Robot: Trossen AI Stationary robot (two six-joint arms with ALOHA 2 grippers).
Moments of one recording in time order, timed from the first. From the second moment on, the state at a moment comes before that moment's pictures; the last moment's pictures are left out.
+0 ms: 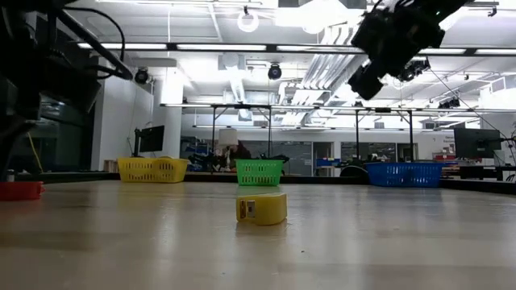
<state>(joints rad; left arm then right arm) -0.59 1.59 0.87 -0.82 -0.06 -1.20 -0.65 1.19 0.90 -0.67 -0.79 -0.45</state>
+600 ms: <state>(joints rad) -0.59 1.59 0.82 -0.76 -0.05 -1.18 -0.65 1.07 0.90 -0.71 -0.71 -0.39</state>
